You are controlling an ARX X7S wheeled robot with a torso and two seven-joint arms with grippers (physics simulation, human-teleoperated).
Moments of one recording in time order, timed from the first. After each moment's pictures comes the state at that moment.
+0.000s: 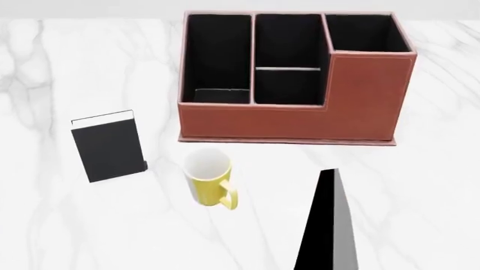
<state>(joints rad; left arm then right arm) 0.78 -0.09 -0.61 1.05 -0.20 0.24 -0.98 1.86 1.21 -2.39 -1.05 0.30 -0.67 1.57</state>
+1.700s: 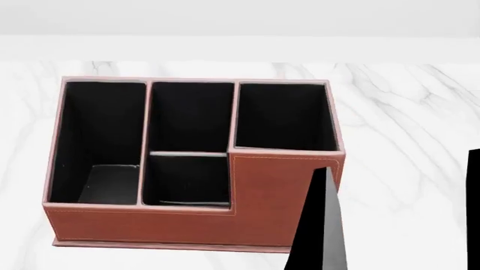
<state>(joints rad) 0.78 -0.14 -0.58 1.05 -0.19 0.24 -1.00 1.67 1.19 -2.21 -1.05 0.32 -0.61 1.57</state>
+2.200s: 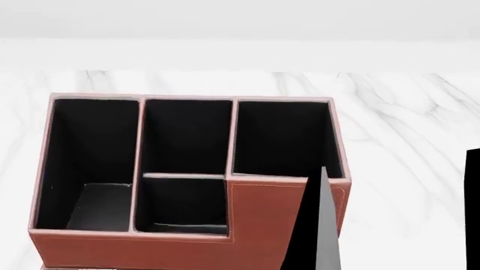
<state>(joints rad) 0.79 -0.16 -0.56 1.05 -0.18 0.23 -1.02 1.66 1.18 -2.20 -1.05 0.32 -0.58 1.57</state>
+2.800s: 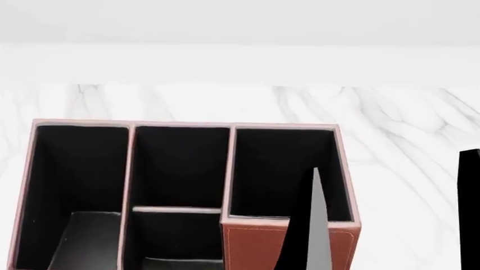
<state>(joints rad) 0.78 -0.19 -0.55 1.05 -0.18 0.22 -1.04 1.63 1.17 -2.17 -1.05 0.33 -0.54 1.57</state>
